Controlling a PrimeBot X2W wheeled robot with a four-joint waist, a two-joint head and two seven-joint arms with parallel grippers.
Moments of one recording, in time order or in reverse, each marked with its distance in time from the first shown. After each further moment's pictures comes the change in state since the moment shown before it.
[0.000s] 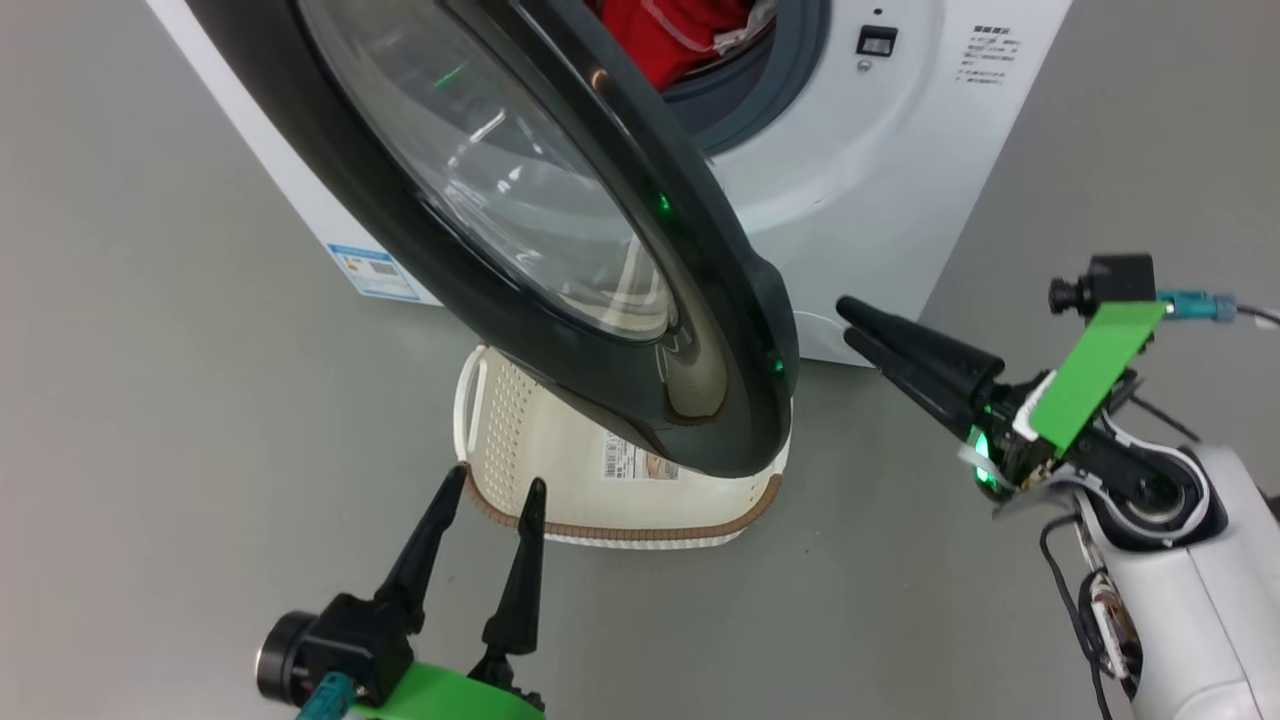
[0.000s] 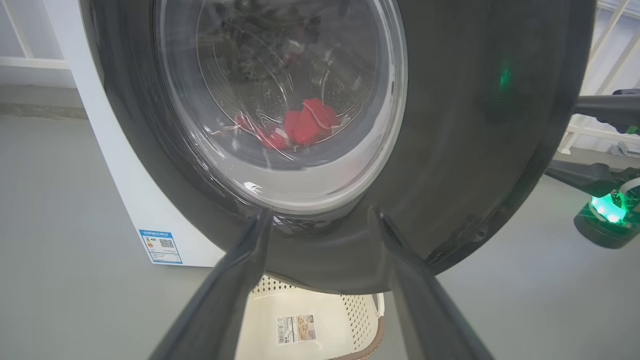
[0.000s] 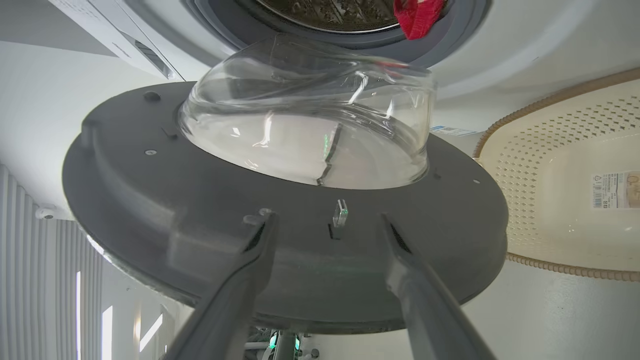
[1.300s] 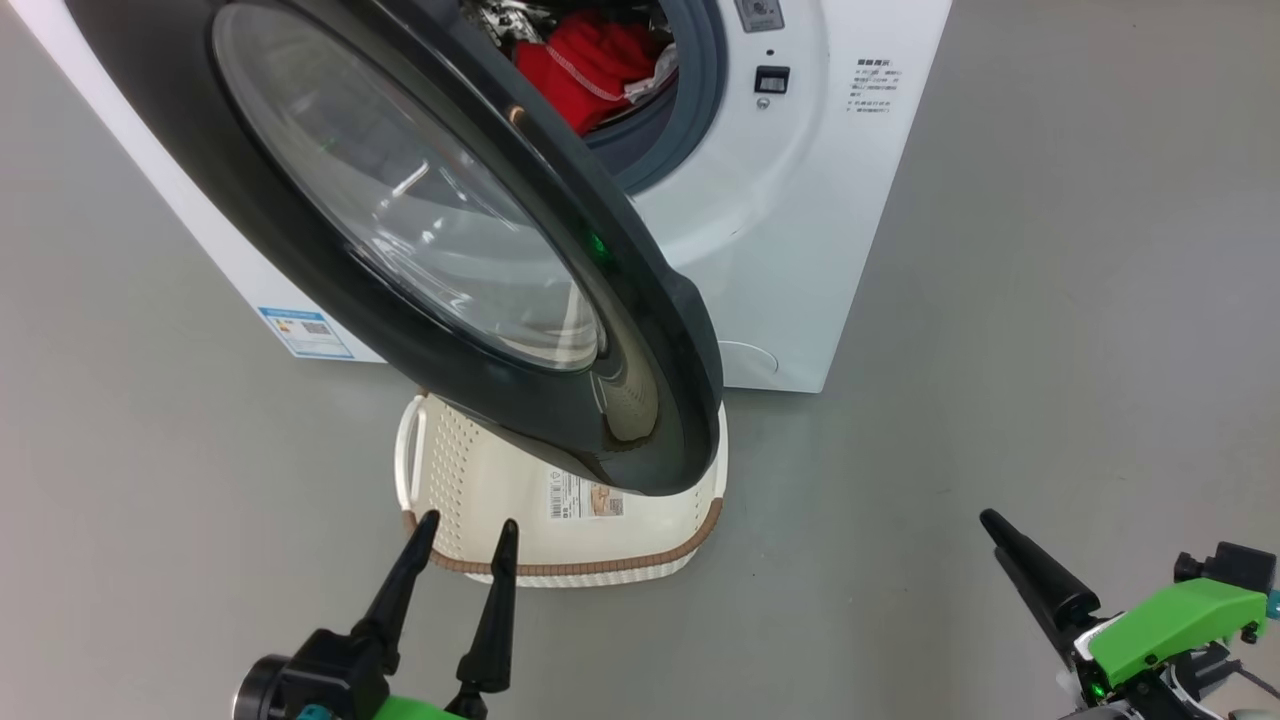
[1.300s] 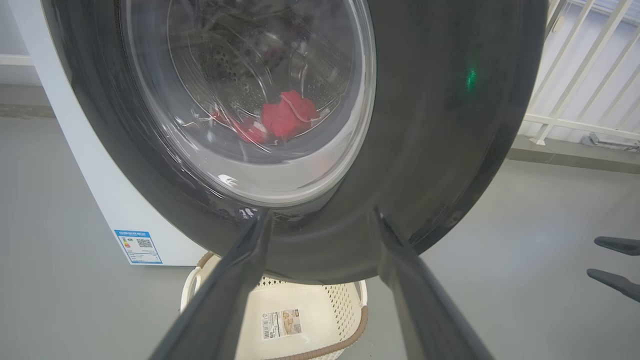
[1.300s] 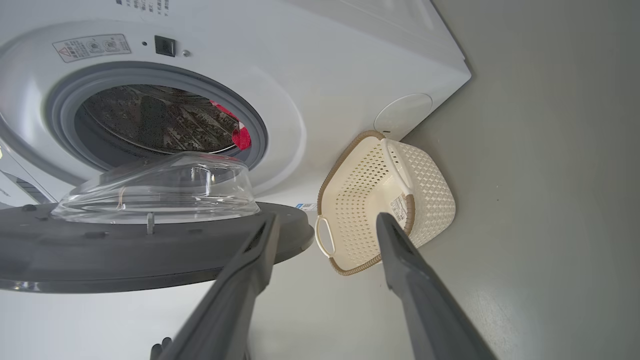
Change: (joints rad) left arm 0.068 0.002 0.057 0.018 0.017 -0.035 0.000; right arm 0.425 -0.021 -0.091 -0.020 -0.106 0.000 -0.362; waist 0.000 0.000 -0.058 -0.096
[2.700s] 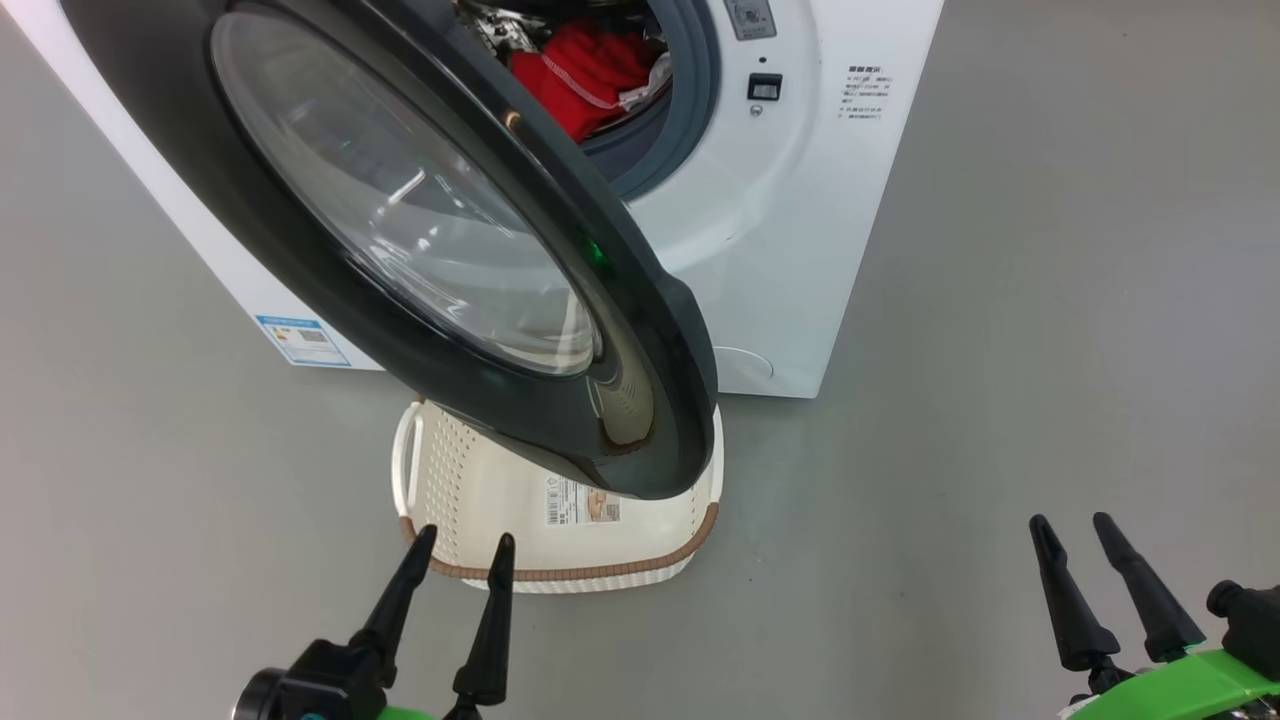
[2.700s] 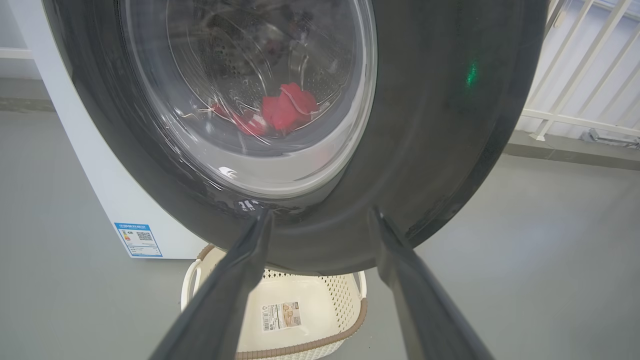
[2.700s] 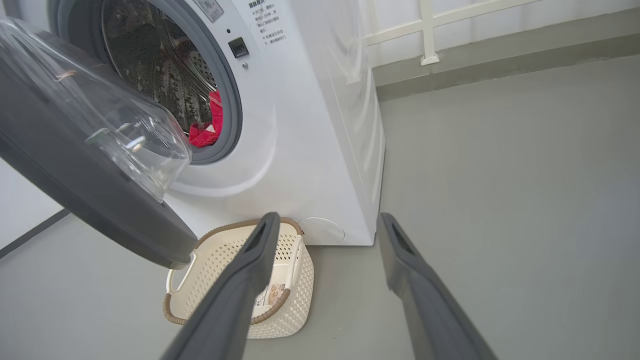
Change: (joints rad) left arm 0.016 0.000 0.008 0.015 0.000 -0.009 0.000; right arm 0.104 -0.120 0.136 -0.093 -0.775 0.000 -0.597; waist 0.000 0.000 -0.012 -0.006
